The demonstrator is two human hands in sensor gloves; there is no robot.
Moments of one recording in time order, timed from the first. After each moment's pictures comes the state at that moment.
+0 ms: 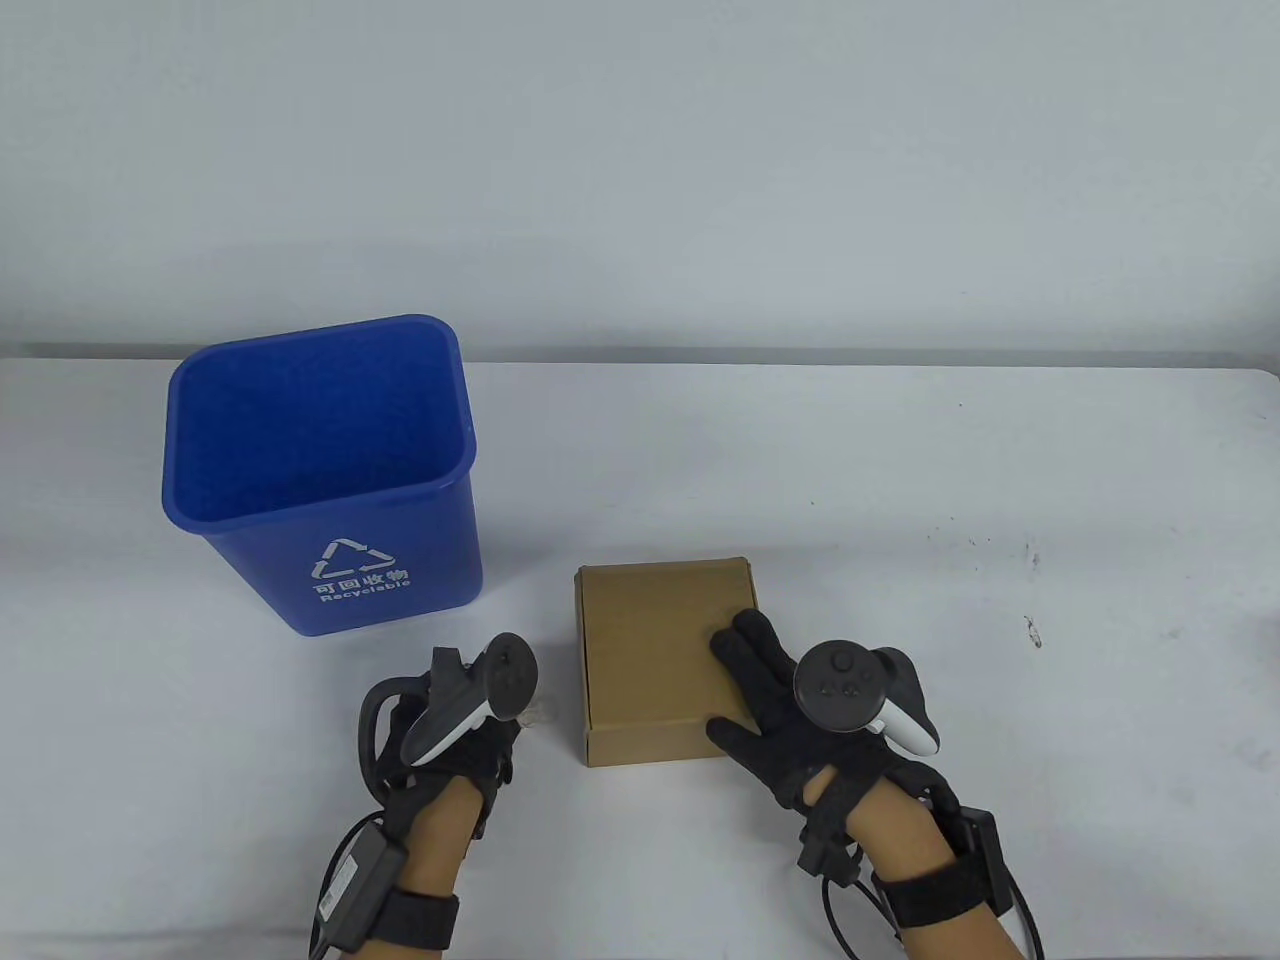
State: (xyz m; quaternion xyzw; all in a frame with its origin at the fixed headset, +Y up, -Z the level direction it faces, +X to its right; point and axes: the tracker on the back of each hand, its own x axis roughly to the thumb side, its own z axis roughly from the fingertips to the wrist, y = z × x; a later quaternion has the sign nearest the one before) left_hand -0.170 -0.743 -0.293 -0.09 -0.01 0.02 1.00; right_hand 0.144 -0.740 -0.291 0.25 0.18 0.89 0.34
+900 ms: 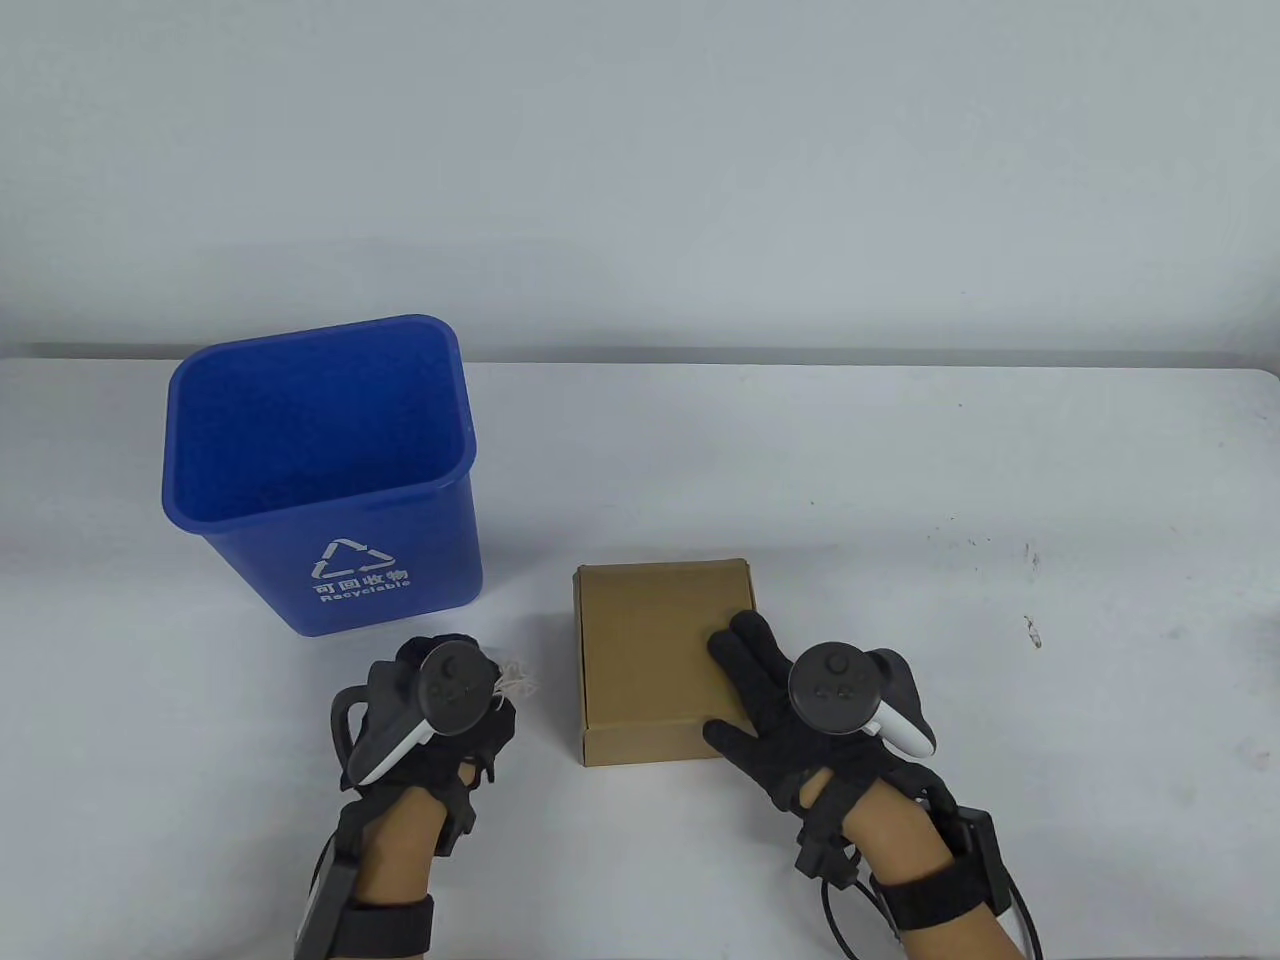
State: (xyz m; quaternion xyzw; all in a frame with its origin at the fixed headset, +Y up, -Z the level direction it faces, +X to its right) left_hand -0.197 -0.716 -0.276 0.00 -0.04 0.13 0.99; right_hand 0.141 -0.739 -0.289 0.25 0.18 0.89 0.33
